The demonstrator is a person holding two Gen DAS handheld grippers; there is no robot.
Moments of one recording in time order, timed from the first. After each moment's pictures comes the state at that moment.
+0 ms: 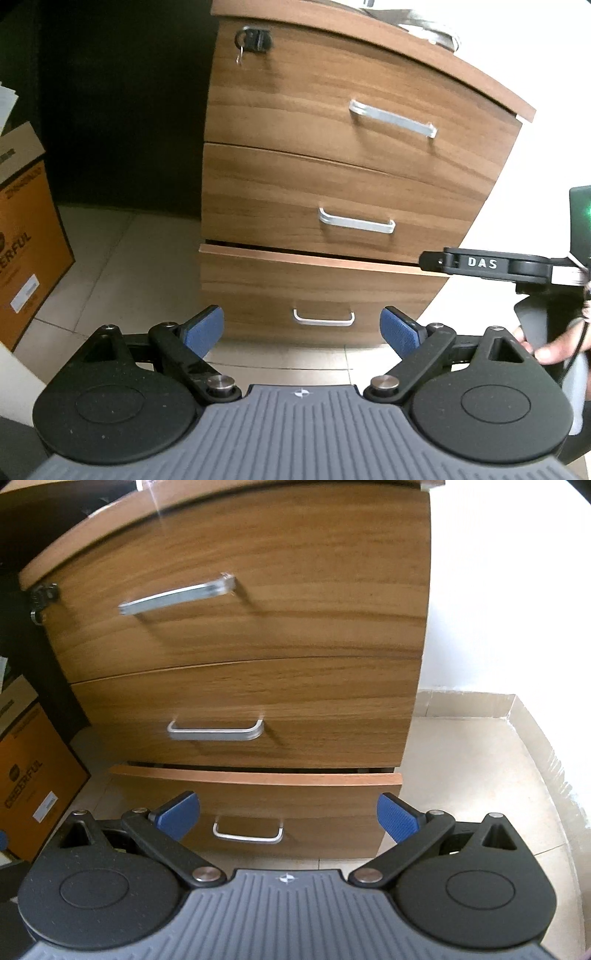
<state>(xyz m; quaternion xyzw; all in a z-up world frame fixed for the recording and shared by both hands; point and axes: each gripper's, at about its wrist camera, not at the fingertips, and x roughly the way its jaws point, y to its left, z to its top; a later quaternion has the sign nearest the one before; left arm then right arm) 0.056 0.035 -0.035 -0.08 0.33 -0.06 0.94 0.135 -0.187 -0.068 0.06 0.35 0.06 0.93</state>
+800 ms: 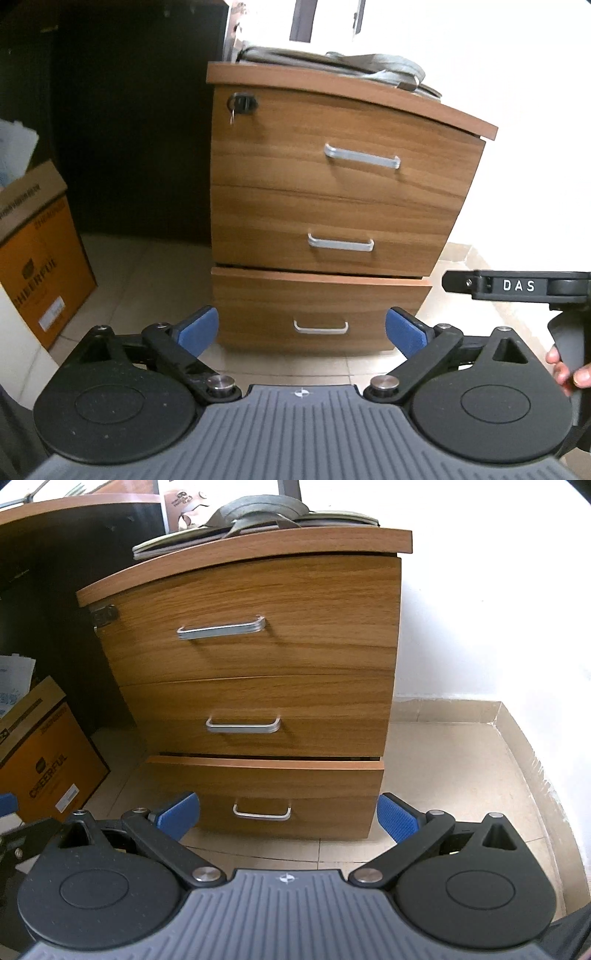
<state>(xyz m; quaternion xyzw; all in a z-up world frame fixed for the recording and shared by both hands) -0.003 0.021 0.012 -0.04 0.29 -0.05 0.95 0.047 -0.192 -0.007 0.05 0.33 0.06 0.94</state>
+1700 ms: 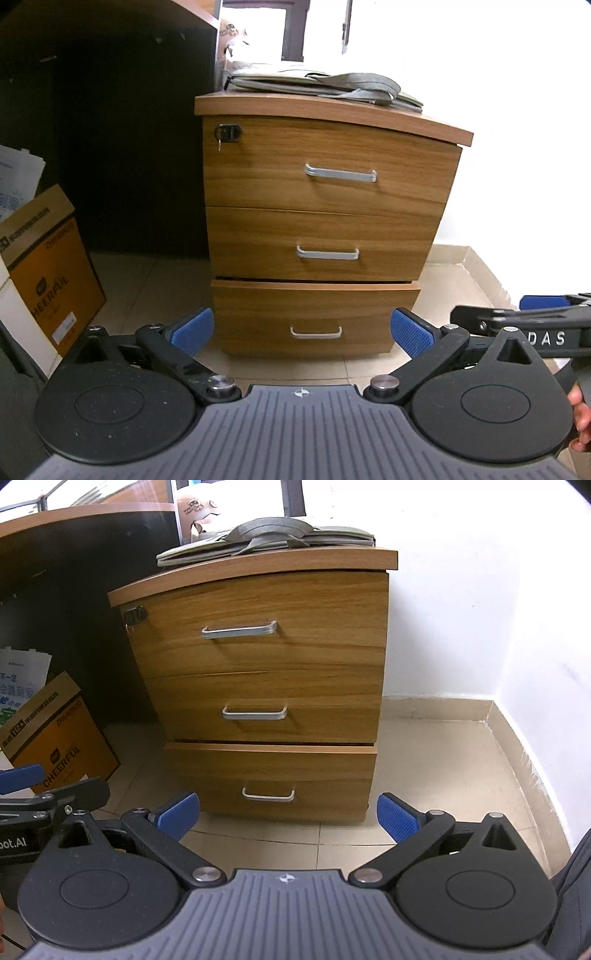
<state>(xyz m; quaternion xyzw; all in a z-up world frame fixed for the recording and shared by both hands) -0.029 0.001 0.034 -0.03 0.28 -0.04 0.96 -0.013 -0.195 0.014 0.05 0.33 0.06 0.94</state>
